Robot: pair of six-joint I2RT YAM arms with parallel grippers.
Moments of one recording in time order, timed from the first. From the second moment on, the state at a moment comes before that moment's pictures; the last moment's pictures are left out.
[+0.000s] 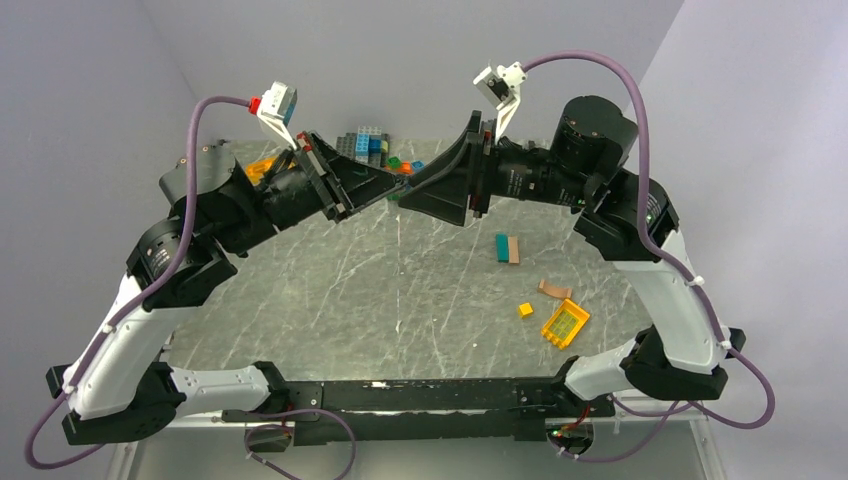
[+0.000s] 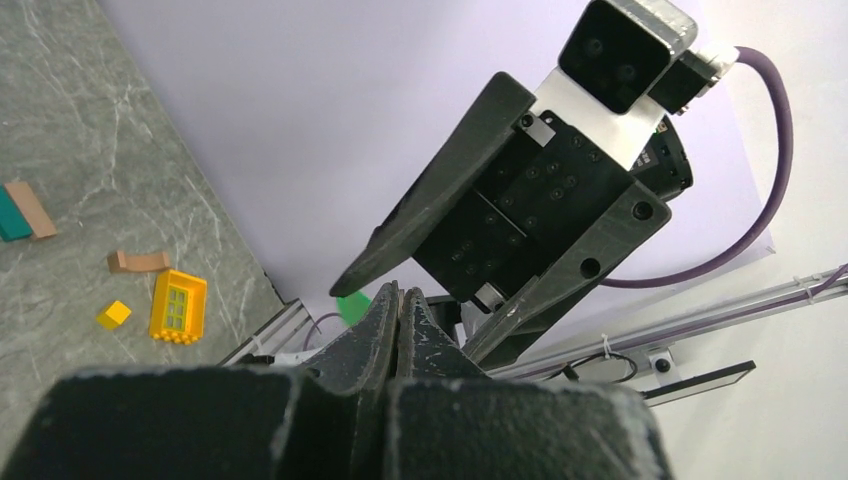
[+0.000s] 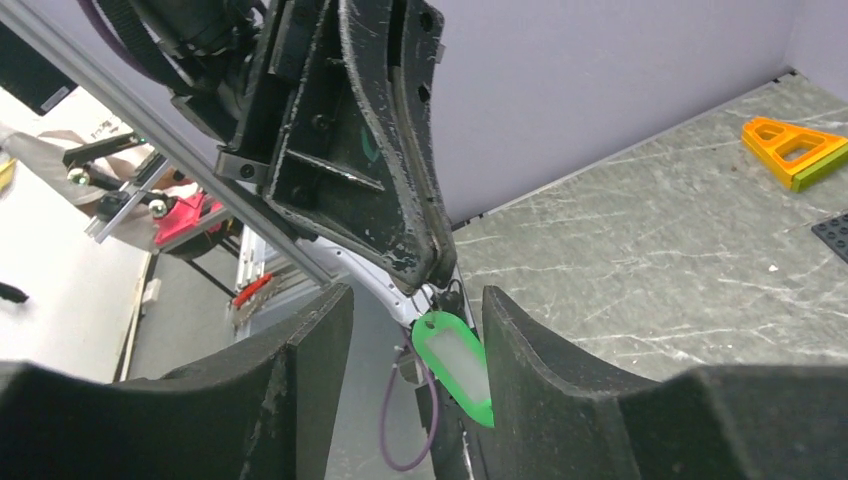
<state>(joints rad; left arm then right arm) -0.91 1.13 1.82 -0.59 0.07 -1.04 0.86 1.38 2.11 -0.72 -0.51 0.43</state>
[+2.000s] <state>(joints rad) -0.91 1.13 1.78 -0.50 0.11 -1.04 0.86 1.25 1.92 -0.55 -0.47 0.53</state>
